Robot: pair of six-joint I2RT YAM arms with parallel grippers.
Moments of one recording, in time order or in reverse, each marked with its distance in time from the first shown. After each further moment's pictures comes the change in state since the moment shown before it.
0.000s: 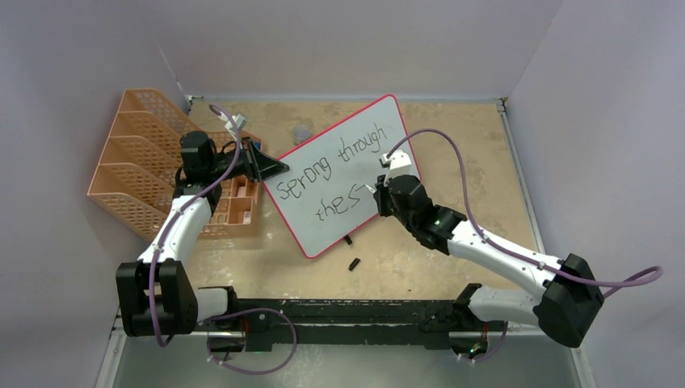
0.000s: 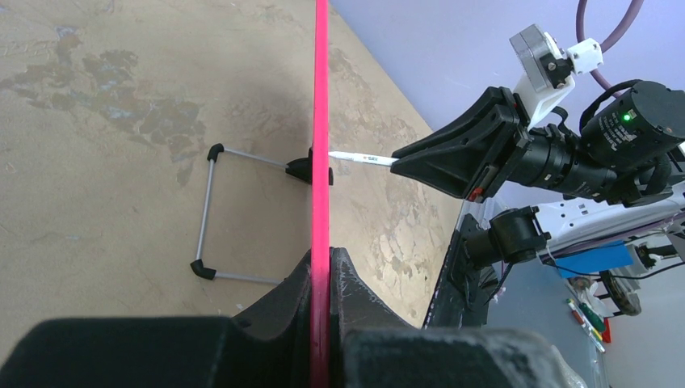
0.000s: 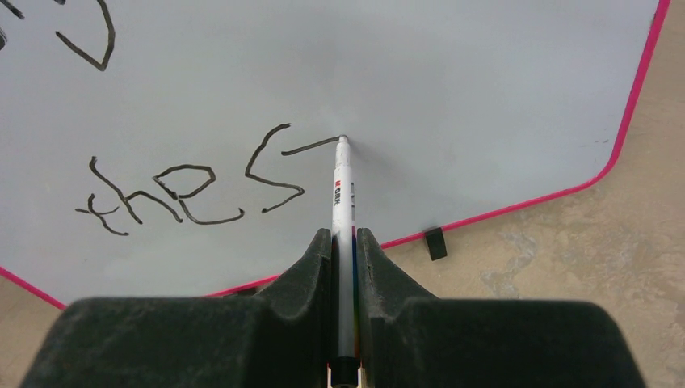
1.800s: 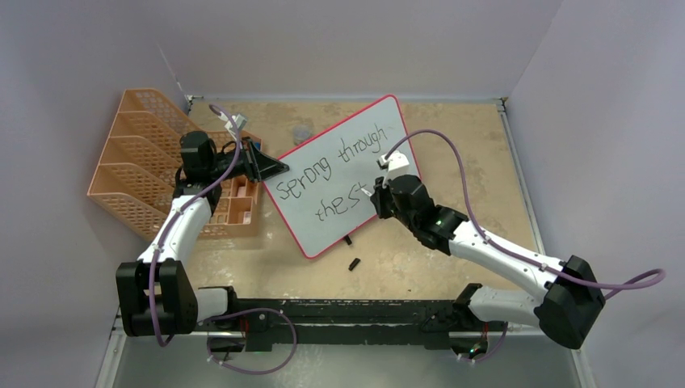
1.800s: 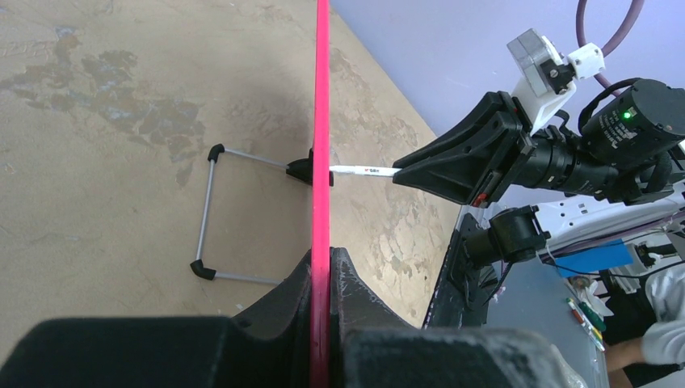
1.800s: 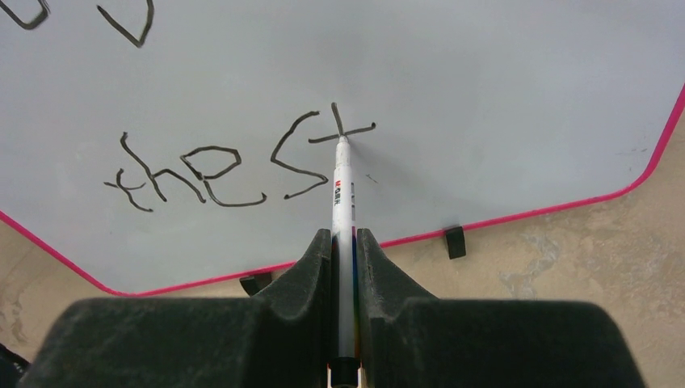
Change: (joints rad) left arm 0.000 0.001 0.000 0.002 0.003 0.000; right arm -0.009 -0.012 -0.001 0.002 -0.080 -0.014
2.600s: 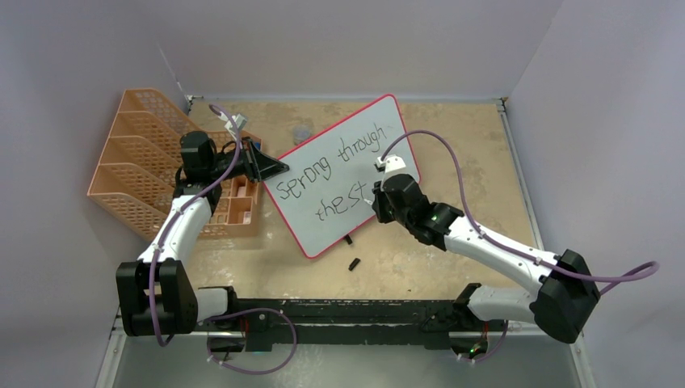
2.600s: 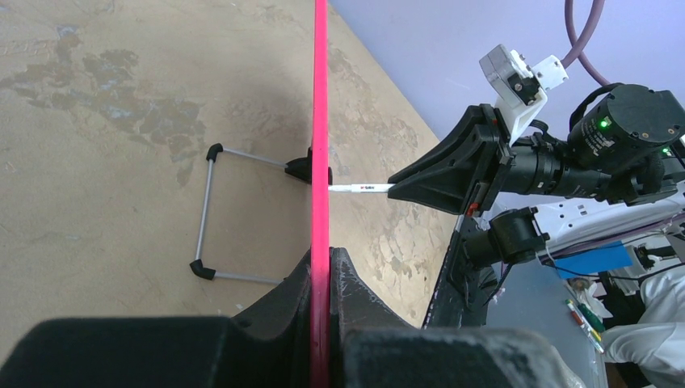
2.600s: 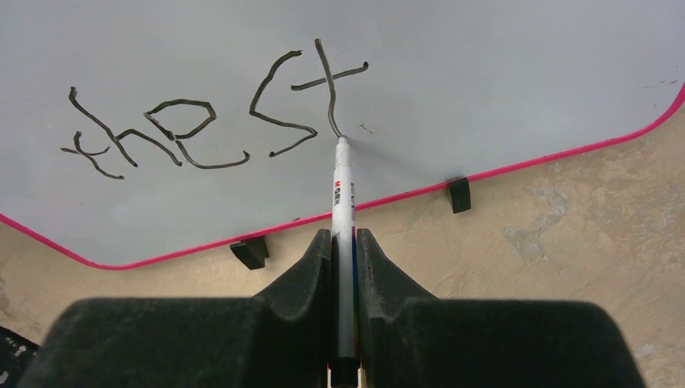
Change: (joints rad) left arm 0.000 0.001 0.000 0.000 -0.003 -0.004; right arm 0.000 0.048 0.043 -0.153 -0.013 0.058
